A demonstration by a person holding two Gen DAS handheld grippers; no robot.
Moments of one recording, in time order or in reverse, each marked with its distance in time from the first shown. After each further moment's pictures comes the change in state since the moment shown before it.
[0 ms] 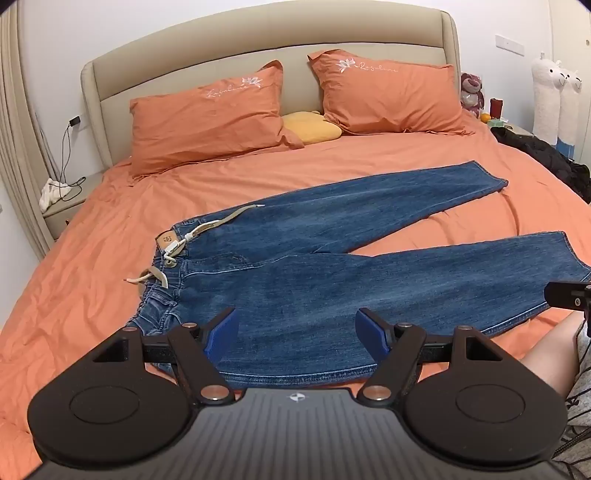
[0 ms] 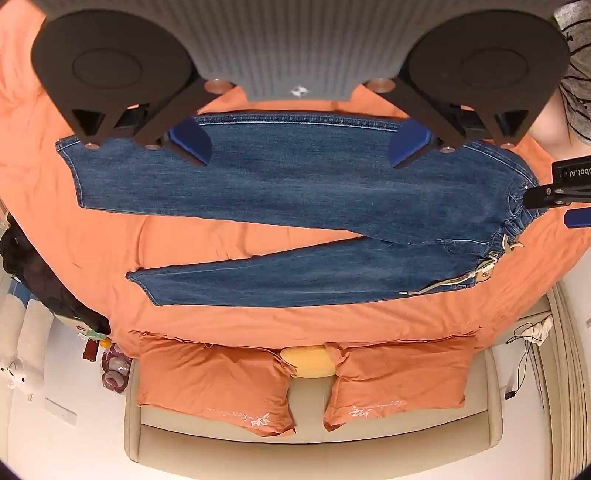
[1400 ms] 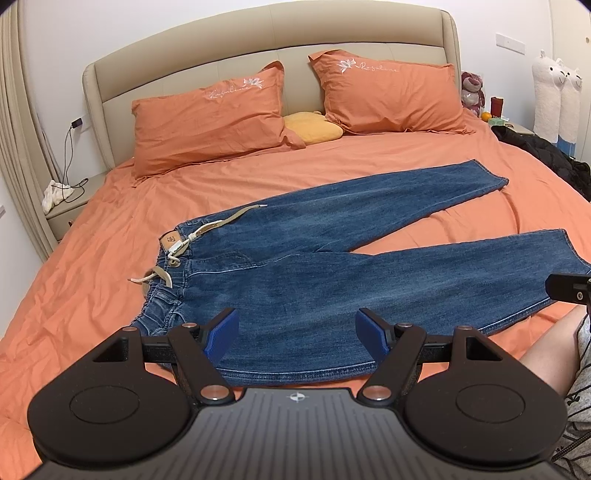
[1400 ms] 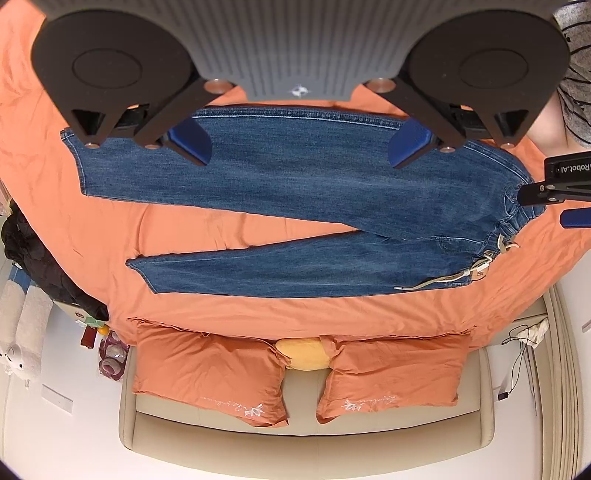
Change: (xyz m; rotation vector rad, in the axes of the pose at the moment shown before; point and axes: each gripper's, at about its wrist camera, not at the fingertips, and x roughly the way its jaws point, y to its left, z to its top) left arm -0.005 0.003 -0.001 0.006 0.000 0.011; right arm -0.008 0.007 0.000 -0.033 -0.031 -0.004
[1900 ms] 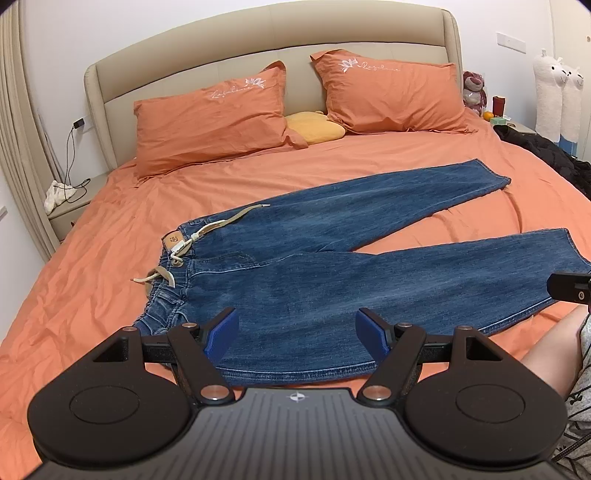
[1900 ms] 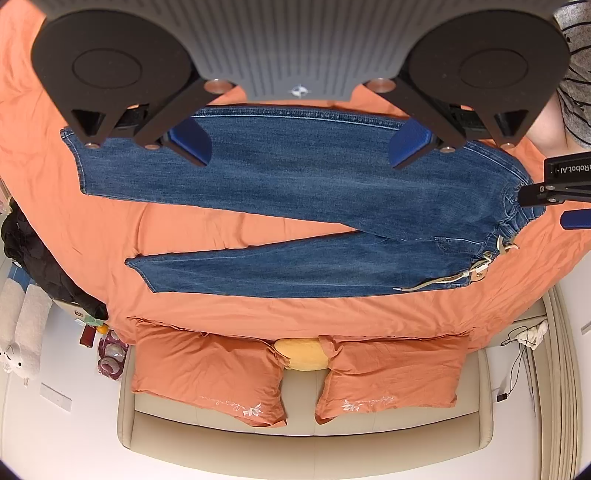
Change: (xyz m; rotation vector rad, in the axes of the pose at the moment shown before) left arm -0.003 0.002 0.002 -0.001 0.001 0.005; right arm -0.001 0.001 0.001 -0.005 0.001 0.001
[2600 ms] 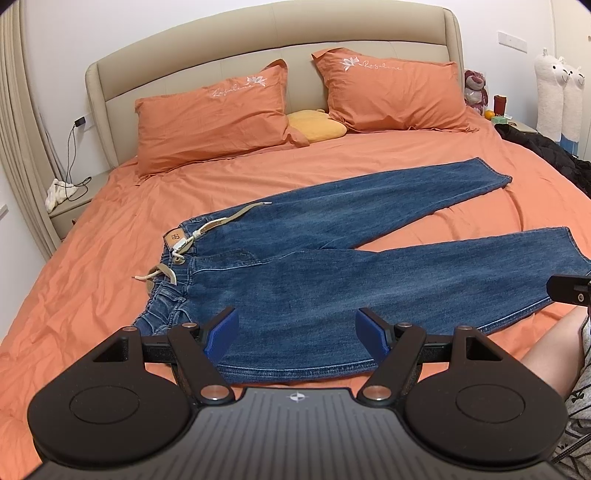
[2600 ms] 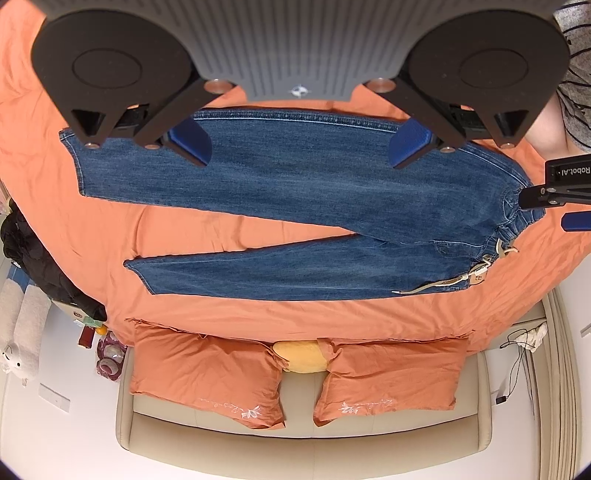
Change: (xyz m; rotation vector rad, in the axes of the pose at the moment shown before) left arm -0.003 0.000 0.001 0.002 0.002 0.005; right arm 0.000 -0.001 -0.003 -0.003 0.001 0.003
